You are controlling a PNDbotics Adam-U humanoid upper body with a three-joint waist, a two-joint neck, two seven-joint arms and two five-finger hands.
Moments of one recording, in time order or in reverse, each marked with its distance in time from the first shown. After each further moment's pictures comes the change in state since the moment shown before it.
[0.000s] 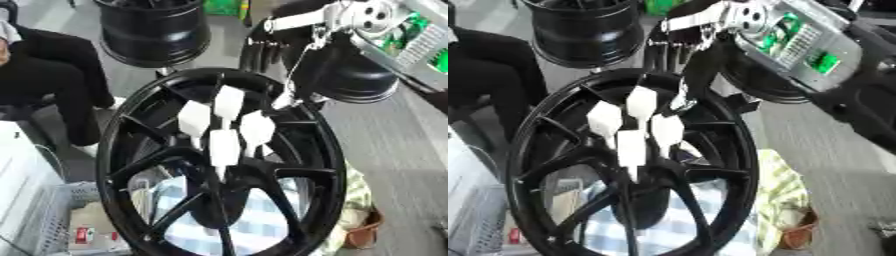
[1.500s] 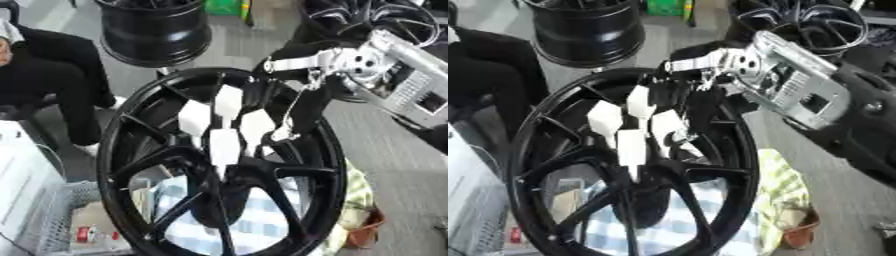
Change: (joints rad) left arm 0.003 -0.019 -0.006 0.000 0.004 0.014 -0.010; right arm 0.157 0.024 0.005 -0.008 0.046 0.001 -0.001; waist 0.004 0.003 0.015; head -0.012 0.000
